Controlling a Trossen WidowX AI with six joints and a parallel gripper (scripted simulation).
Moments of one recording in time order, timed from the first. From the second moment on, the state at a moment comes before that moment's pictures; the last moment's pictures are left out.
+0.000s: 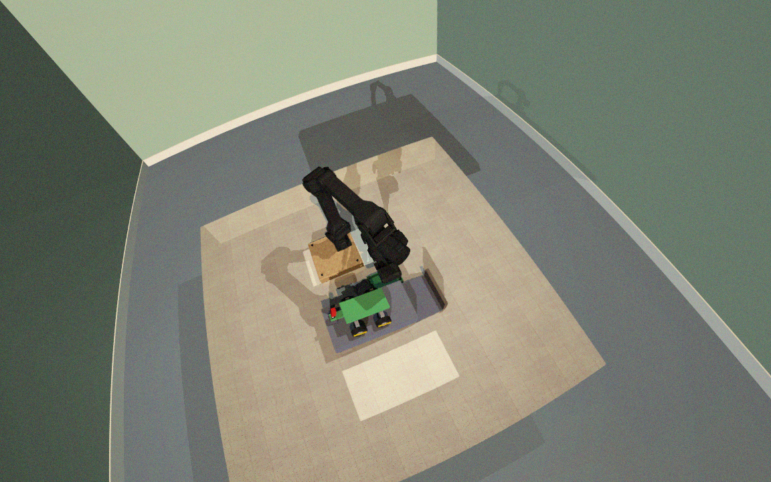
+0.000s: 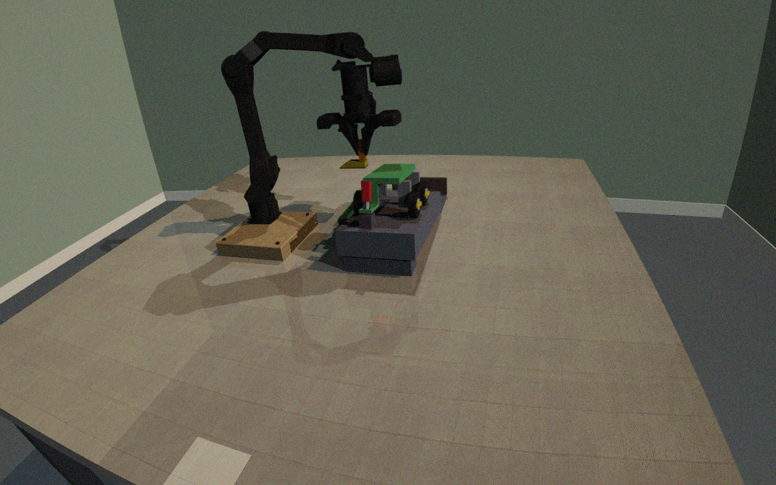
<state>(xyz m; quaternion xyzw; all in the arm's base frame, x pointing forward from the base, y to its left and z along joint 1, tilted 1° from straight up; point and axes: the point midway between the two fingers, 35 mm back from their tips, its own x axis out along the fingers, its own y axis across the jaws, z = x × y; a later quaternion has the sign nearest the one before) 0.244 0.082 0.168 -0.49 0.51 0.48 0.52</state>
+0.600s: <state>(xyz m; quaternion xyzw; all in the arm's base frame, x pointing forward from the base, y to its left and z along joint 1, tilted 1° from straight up) 0.257 0.118 0.165 -0.56 0.44 0.54 0.45</state>
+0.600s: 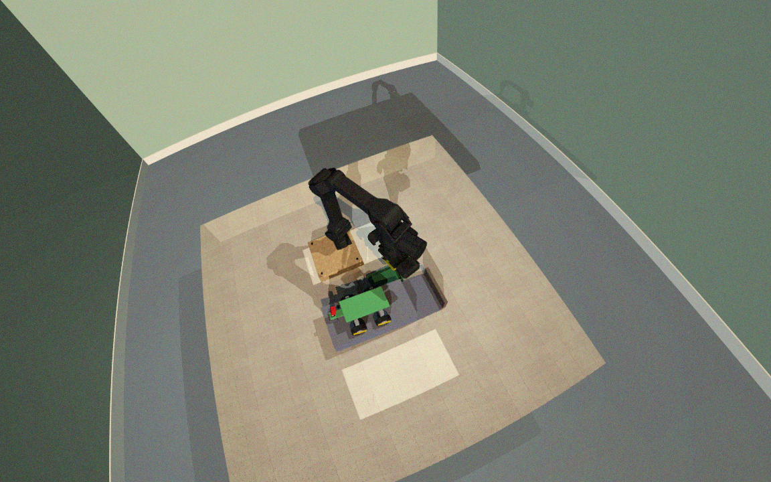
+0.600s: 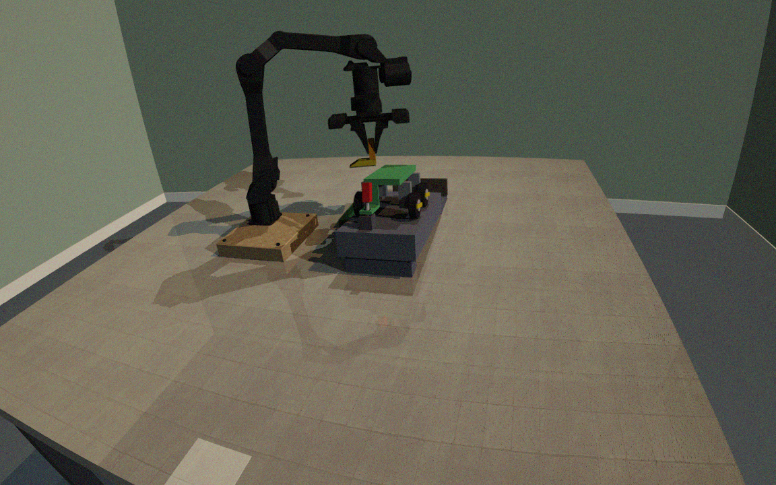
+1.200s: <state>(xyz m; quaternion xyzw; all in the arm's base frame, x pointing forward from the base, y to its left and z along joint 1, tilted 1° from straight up) 0.258 0.120 0.165 -0.67 0.27 0.65 0.24</state>
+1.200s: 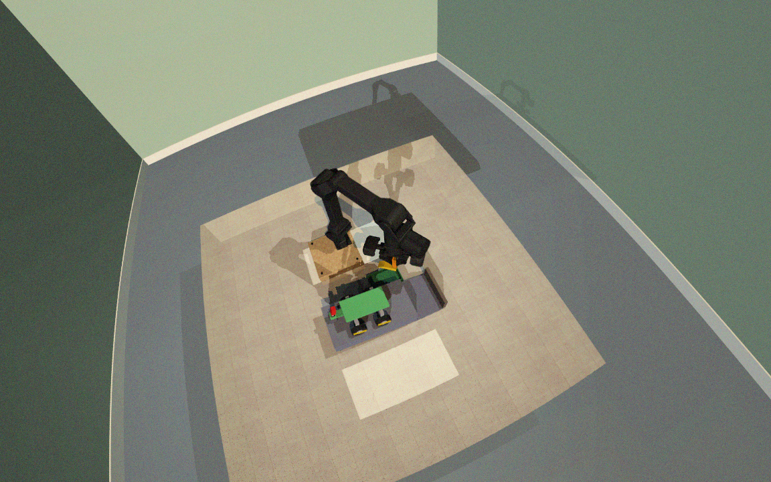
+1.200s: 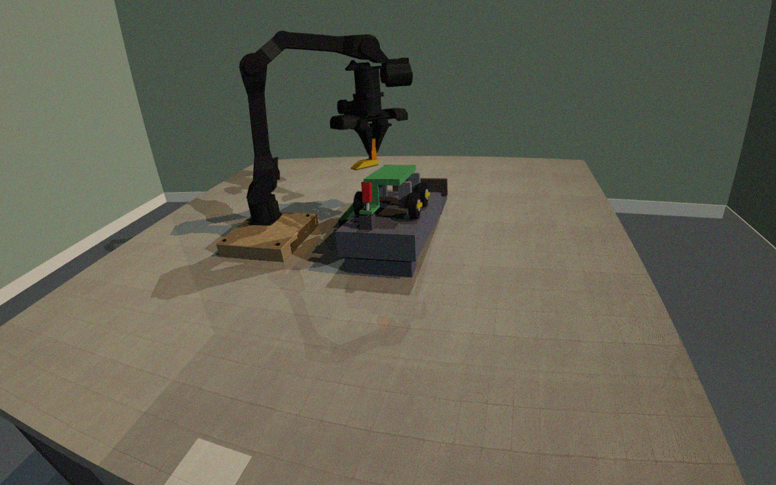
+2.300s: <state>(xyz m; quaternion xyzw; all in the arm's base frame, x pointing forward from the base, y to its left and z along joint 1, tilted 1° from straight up) 0.277 0.123 0.161 -0.72 0.06 0.70 -0.01</state>
